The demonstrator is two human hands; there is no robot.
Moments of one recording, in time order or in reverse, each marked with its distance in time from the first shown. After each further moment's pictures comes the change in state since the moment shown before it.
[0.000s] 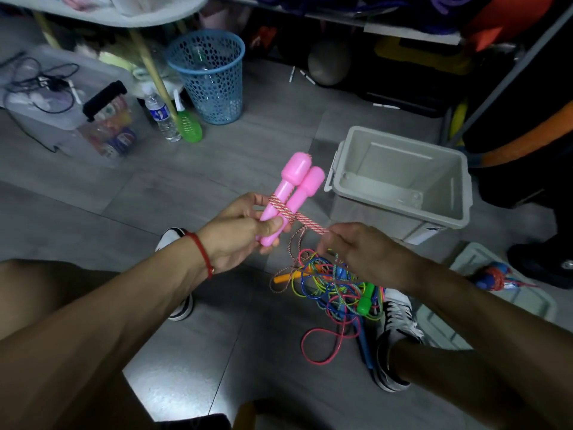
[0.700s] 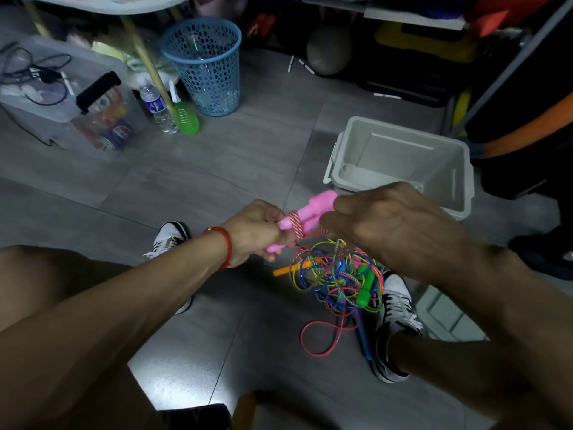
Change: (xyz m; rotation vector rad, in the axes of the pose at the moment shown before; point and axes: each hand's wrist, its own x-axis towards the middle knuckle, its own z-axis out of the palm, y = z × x) left_hand 0.009 -0.008 0.022 0.425 -0.030 -0.158; right_hand -0.034 -0.041 -0.051 -0.991 0.195 -0.693
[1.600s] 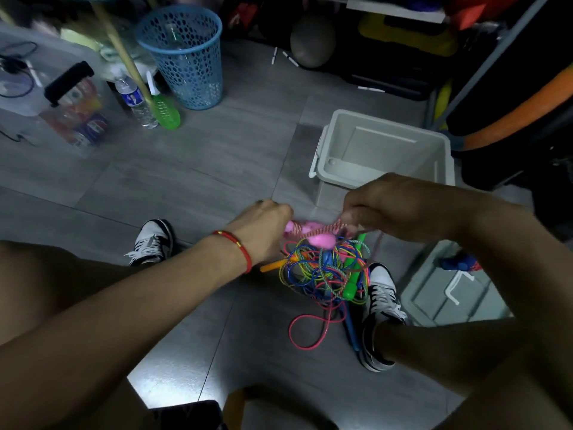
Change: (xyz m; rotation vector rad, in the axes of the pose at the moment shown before) left_hand 0.009 0.013 0.025 1.073 0.129 0.377; right_hand -0.010 0.052 0.014 0.594 -0.363 0.261
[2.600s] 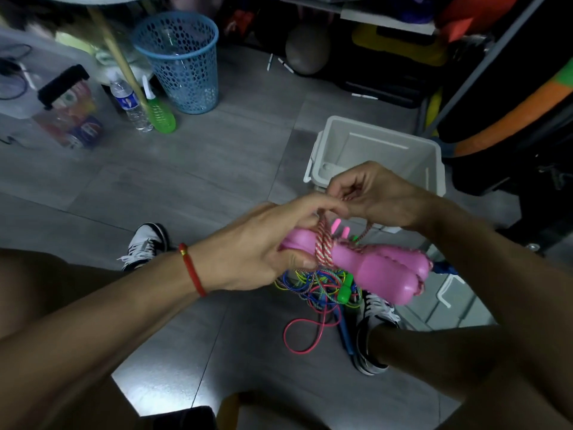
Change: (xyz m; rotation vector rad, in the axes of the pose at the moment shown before) left_hand -0.050 0.020 -0.046 -0.714 -0.030 0.432; right_hand 0.027 0.014 0.016 0.768 0.191 -0.063
